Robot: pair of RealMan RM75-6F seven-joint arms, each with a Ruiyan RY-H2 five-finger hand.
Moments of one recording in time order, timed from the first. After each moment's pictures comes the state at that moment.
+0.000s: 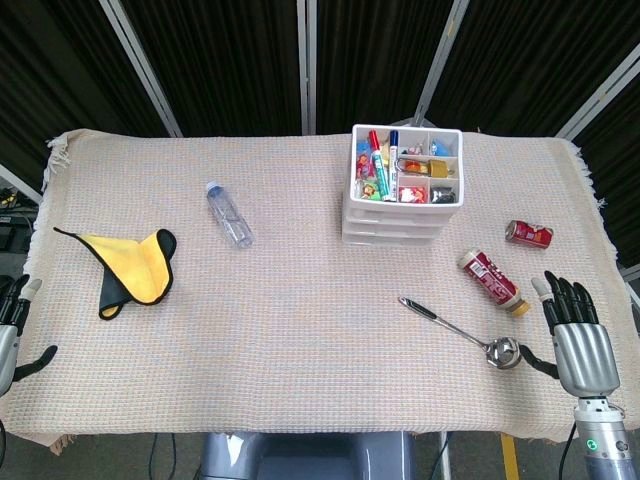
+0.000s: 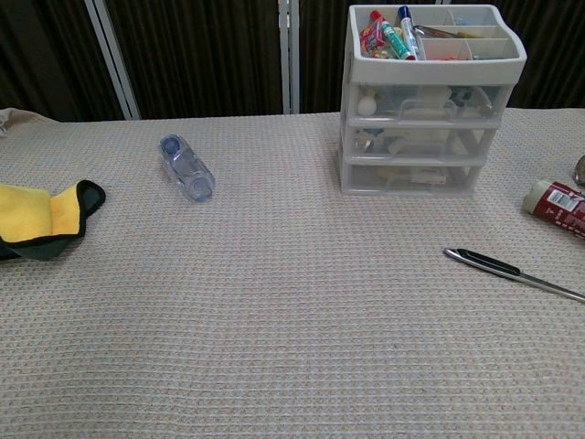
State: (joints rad) left arm -0.06 -1.14 -0.03 -1.57 1.48 1.51 0.10; right arm 0.10 -1.20 0.08 -1.59 -1.55 1.53 -0.08
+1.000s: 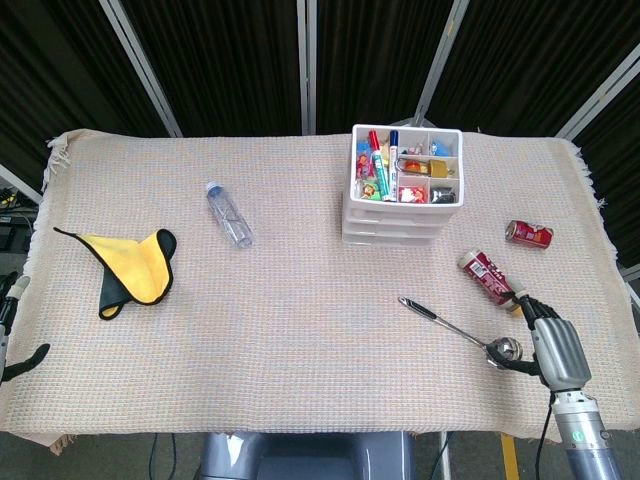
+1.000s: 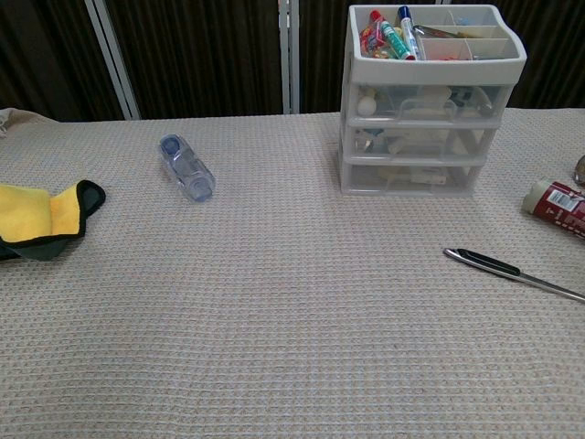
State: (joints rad) left arm -0.05 -1.11 -0.05 -1.60 1.47 1.53 0.06; right arm 0.15 -1.18 0.10 -1.75 -1.48 1.39 0.20
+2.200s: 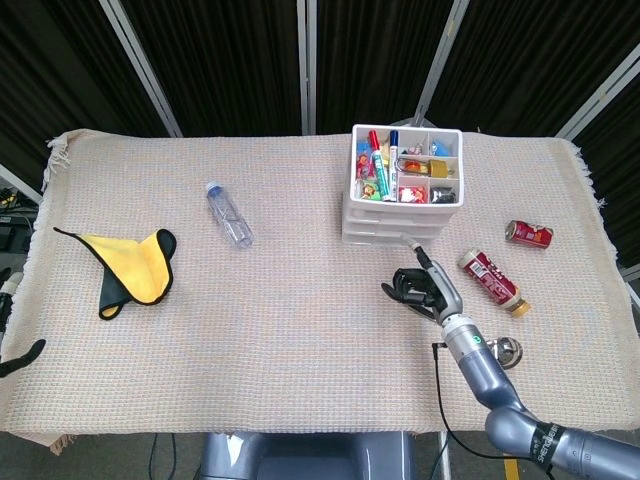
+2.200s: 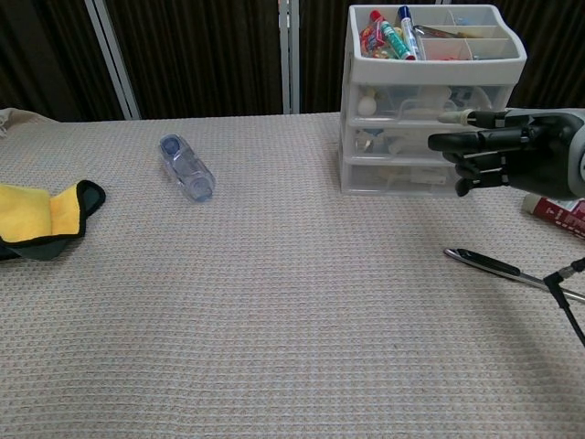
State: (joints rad) left arm -0.05 -1.11 -0.06 -1.58 1.46 1.53 0.03; right arm 0.55 -1.38 0.39 -1.77 -0.81 0.82 0.63
